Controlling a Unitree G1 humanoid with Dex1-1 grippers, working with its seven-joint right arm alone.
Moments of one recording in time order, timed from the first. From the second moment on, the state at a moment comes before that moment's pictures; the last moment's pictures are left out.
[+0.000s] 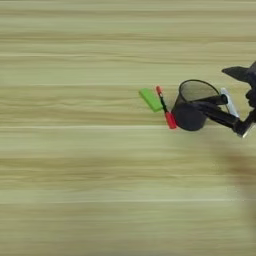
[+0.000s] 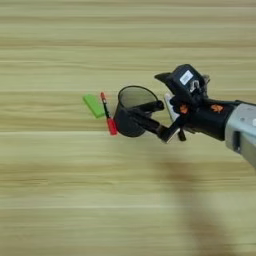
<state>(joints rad) -0.06 -0.75 -0.29 -0.68 0.38 0.88 0.78</state>
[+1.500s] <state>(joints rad) 0.02 -0.25 0.15 -0.21 0.07 0.32 0.39</state>
